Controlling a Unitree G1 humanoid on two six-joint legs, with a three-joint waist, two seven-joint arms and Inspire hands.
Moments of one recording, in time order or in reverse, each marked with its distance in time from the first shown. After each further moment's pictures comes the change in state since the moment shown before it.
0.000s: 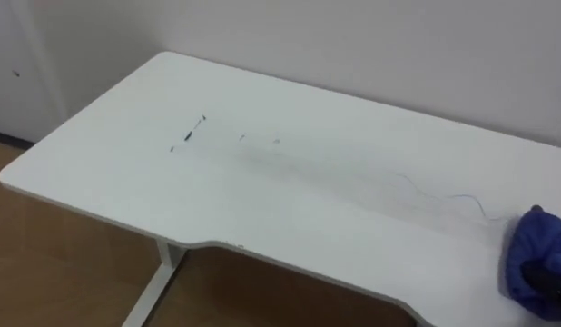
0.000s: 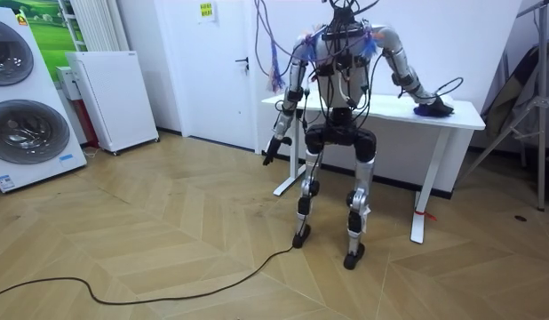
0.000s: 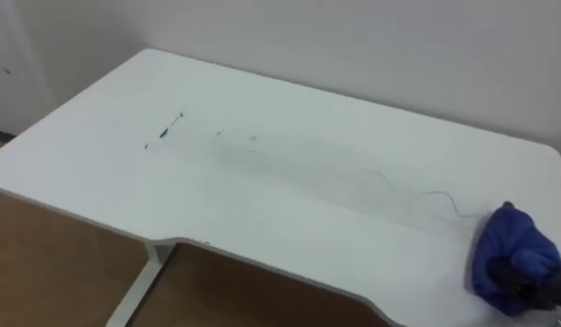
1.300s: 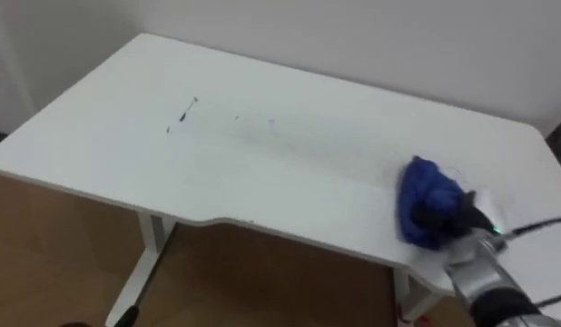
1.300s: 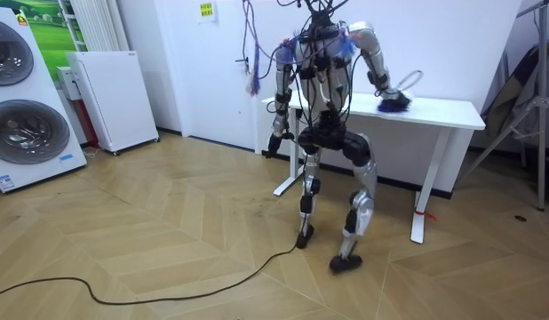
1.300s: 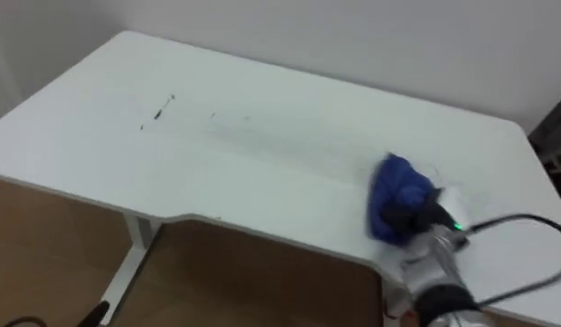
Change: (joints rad) left arm -0.293 0.032 -0.071 0.156 -0.029 -0.066 0.066; right arm -0.381 0.263 0.383 0.033 -0.150 -0.002 0.075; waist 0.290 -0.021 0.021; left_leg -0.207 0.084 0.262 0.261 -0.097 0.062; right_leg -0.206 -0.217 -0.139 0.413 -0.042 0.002
